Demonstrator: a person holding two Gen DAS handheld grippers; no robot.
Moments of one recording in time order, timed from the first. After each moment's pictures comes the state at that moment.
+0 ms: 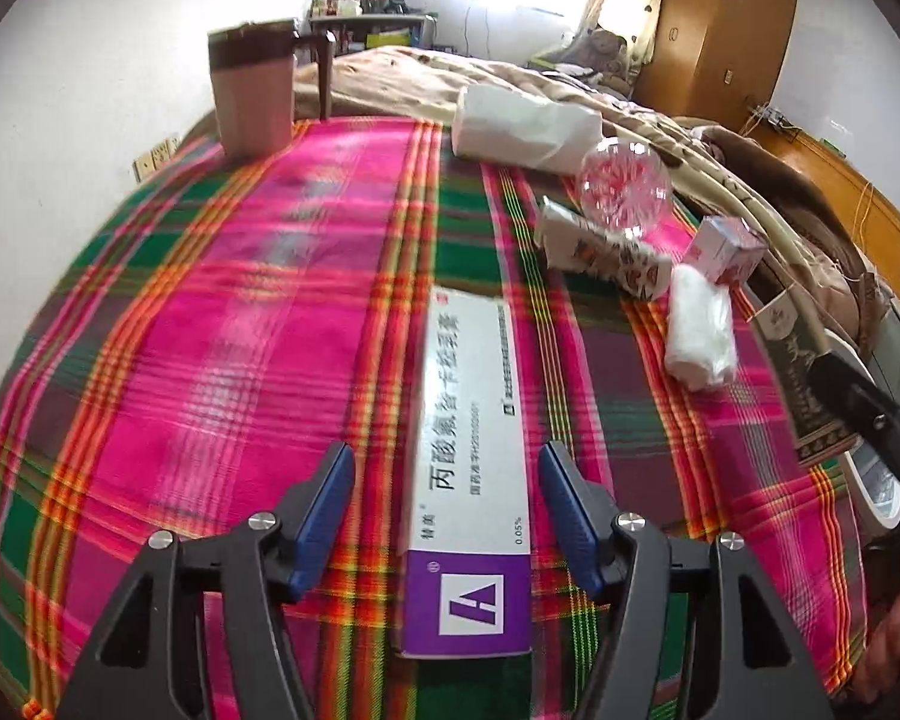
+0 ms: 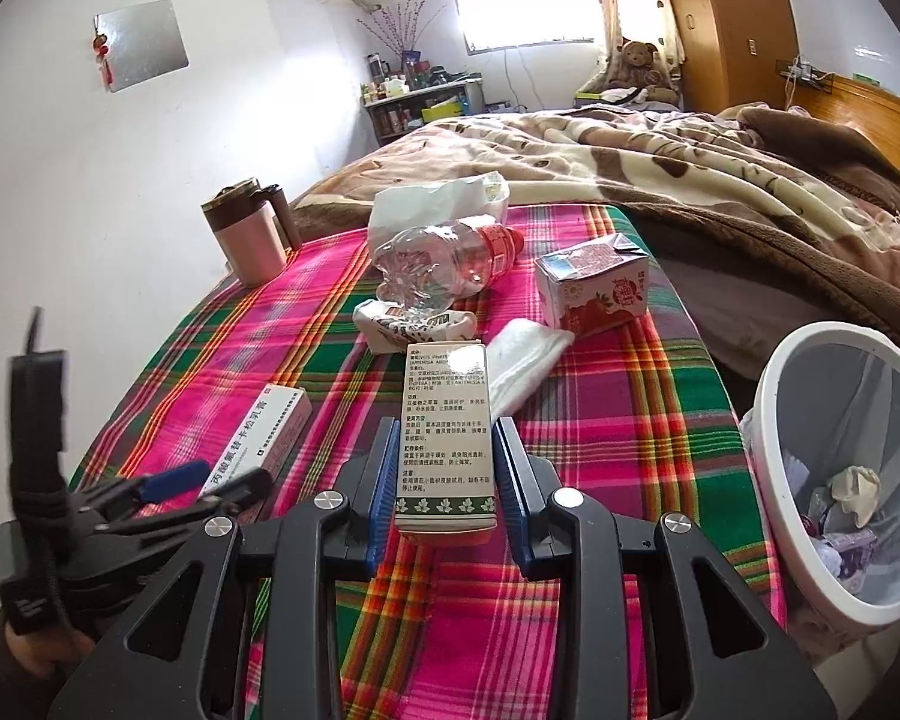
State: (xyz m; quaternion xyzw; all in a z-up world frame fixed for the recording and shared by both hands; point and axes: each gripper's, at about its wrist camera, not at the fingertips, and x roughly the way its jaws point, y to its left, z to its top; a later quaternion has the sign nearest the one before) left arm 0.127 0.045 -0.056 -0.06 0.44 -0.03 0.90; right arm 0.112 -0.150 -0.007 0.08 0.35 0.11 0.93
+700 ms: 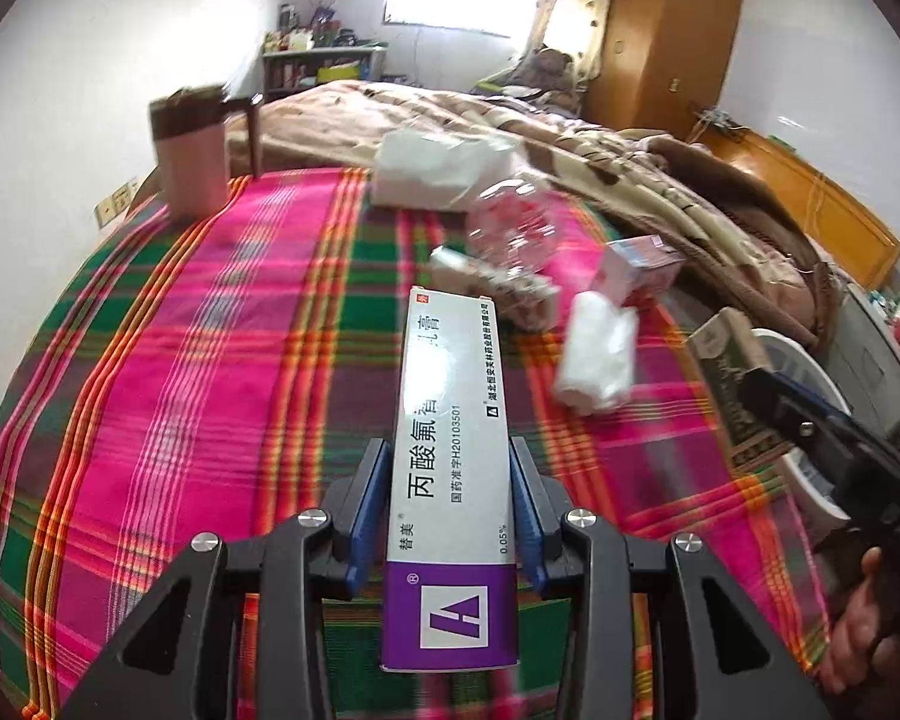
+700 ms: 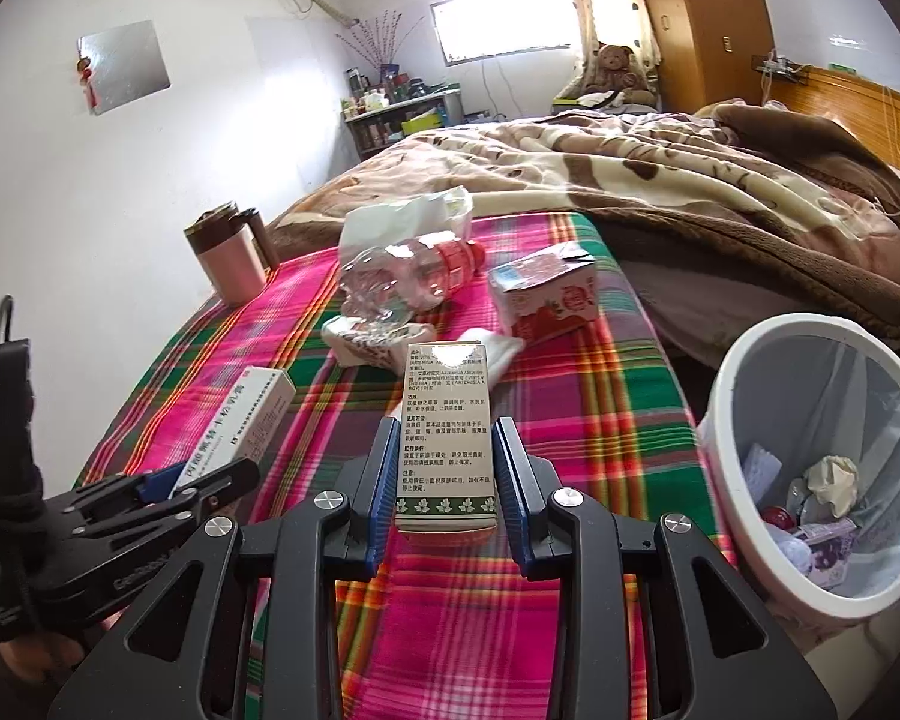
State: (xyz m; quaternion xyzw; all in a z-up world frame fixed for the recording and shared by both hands) left arm 0.113 0.007 -0.017 -0.04 0.40 -0.08 0.91; right arm 0.104 -0.181 -0.001 0.10 0.34 0.09 0.93
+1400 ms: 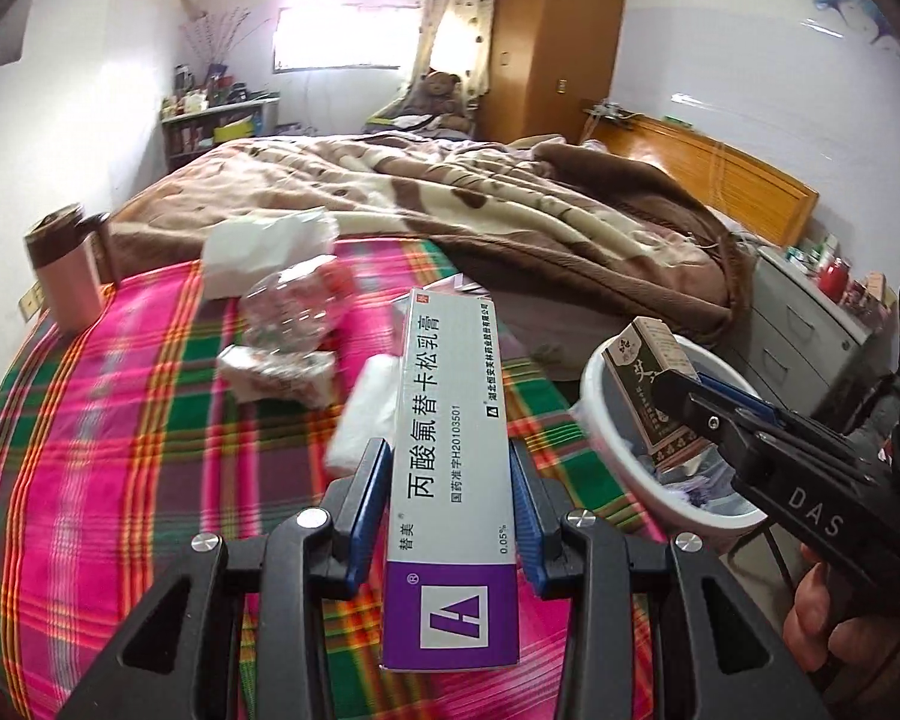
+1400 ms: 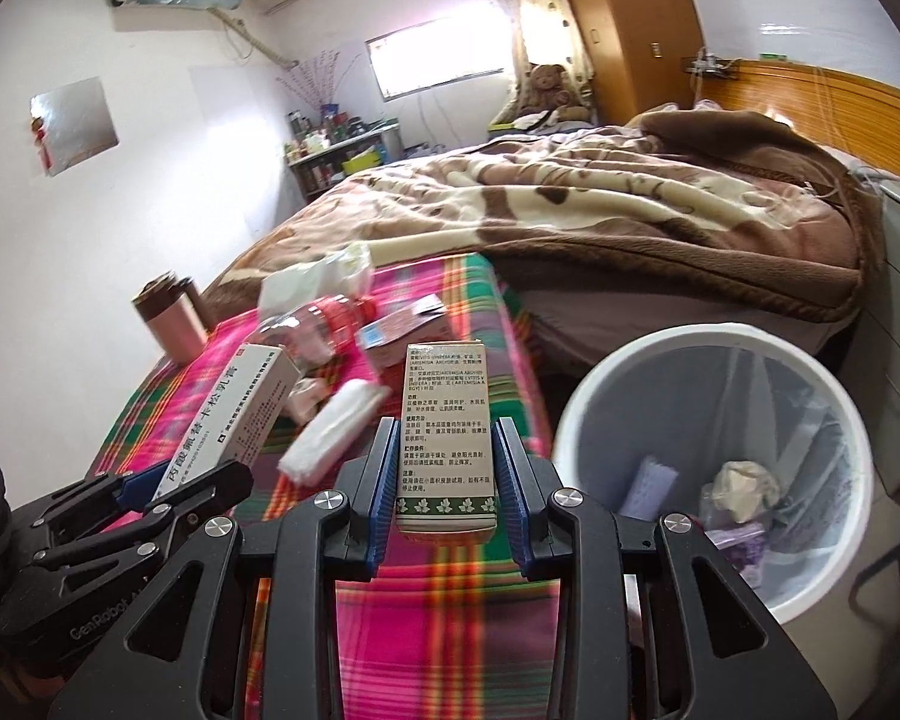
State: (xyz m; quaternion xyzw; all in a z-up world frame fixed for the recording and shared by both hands) left arm 0.108 -0.092 0.023 0.01 0.35 -0.19 0.92; right arm 0.090 -0.252 0.018 0.13 0.31 0.02 0.94
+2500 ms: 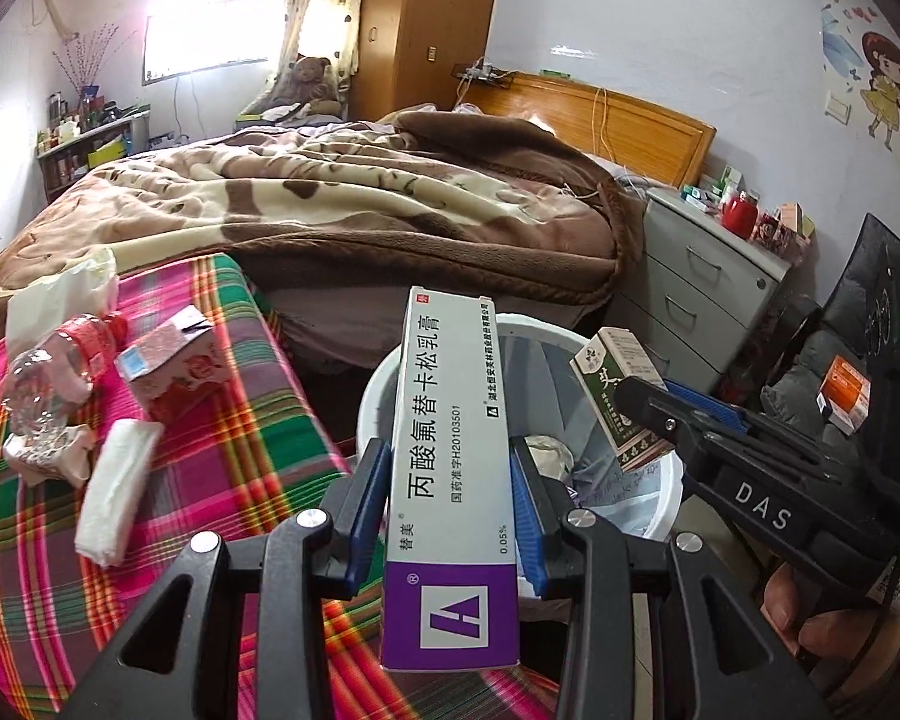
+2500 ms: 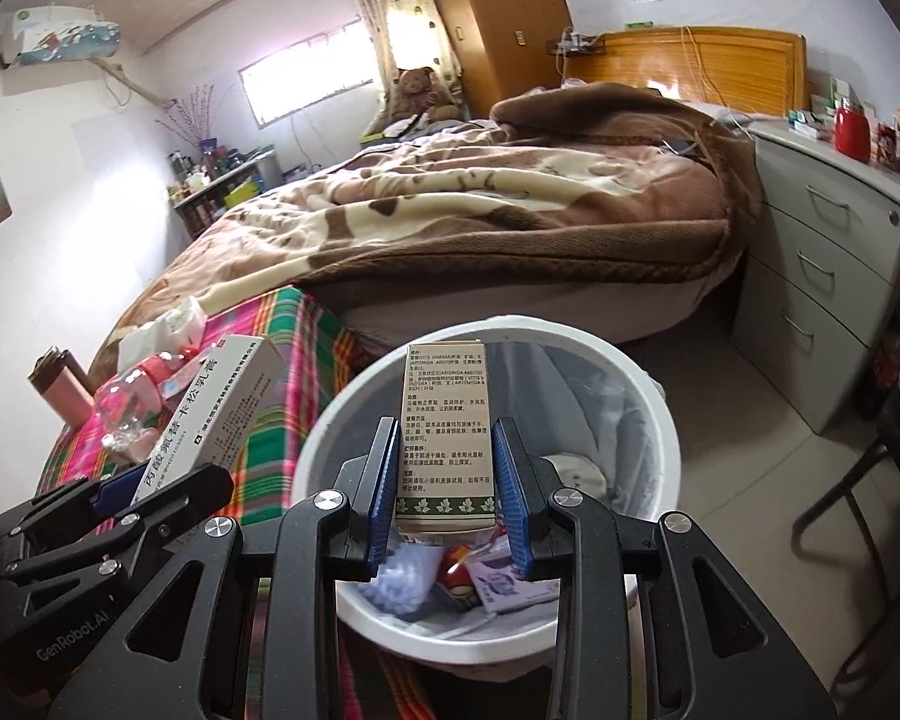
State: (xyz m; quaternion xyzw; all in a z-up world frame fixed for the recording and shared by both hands) left arm 0.112 -0.234 0.020 0.05 0.36 -0.31 0.88; right arm 0.074 -0.354 0.003 0.17 0.32 -0.10 0.92
